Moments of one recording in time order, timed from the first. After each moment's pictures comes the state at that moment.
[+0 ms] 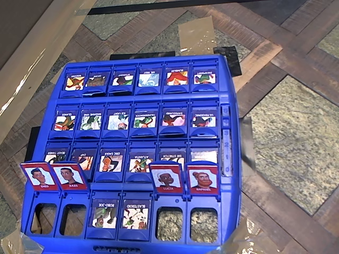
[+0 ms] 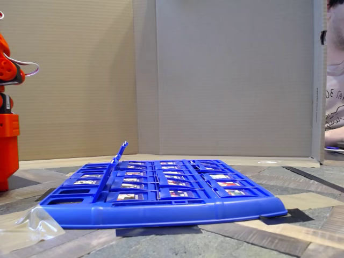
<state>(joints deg) -7.7 188.3 178.6 -109.3 108.0</state>
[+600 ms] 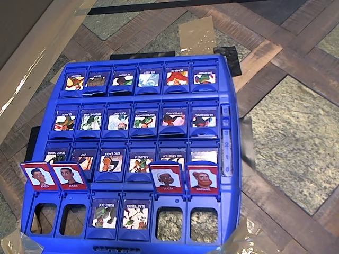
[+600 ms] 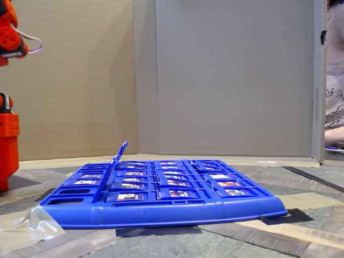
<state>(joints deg) -8.2 169.6 158.2 -94.6 83.6</state>
